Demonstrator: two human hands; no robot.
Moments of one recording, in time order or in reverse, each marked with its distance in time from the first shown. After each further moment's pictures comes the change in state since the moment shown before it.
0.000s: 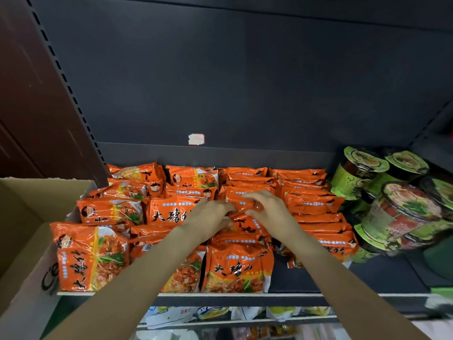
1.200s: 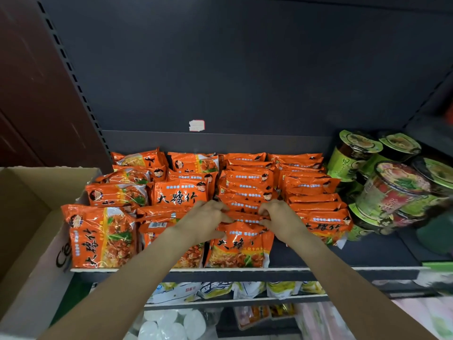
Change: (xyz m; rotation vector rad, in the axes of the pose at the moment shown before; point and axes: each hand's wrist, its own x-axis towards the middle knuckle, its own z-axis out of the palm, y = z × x) left_hand -0.048 0.005 0.012 0.103 -0.192 0.103; right_hand -0.045 0.013 0.017 -0.275 -0.156 0.216
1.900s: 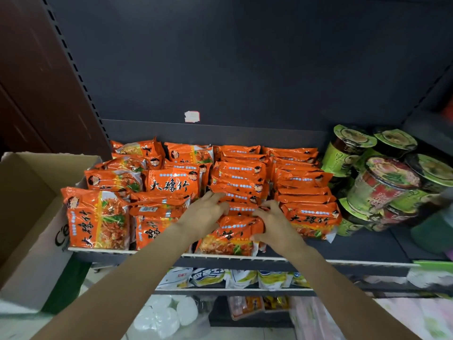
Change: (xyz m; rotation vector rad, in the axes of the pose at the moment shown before) left_hand 0.002 0.042 0.014 0.035 0.129 -0.091; right_hand -0.043 0.022 0.013 0.098 -0.088 -0.044
